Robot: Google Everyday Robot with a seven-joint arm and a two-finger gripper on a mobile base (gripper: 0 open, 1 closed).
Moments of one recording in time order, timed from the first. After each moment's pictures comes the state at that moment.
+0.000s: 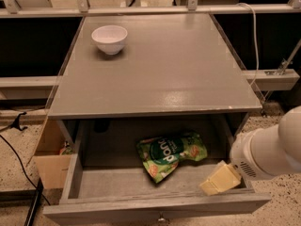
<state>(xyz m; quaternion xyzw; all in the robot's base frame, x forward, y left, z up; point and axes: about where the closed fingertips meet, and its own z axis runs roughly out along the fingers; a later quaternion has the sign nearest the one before) 0.384 -0.180 0.762 -0.38 0.90 0.05 0.22</state>
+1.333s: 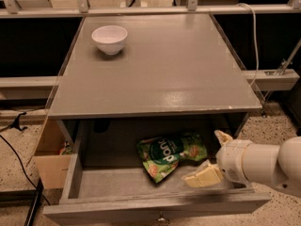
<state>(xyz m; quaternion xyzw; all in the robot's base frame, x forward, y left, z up) 0.425 -0.142 0.724 -0.37 0.83 0.15 0.38</state>
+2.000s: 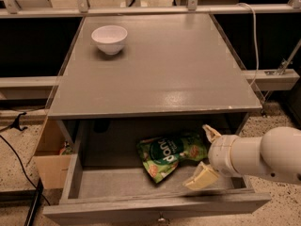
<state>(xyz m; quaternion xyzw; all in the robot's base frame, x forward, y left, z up) 0.436 -0.129 0.709 -0.51 0.77 0.10 0.36</state>
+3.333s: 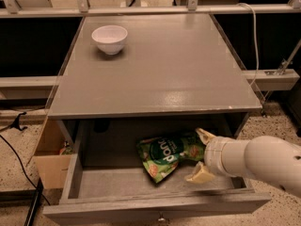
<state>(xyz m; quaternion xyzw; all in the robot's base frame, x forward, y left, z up) 0.451 -0.134 0.687 -0.58 0.73 0.00 0.35</state>
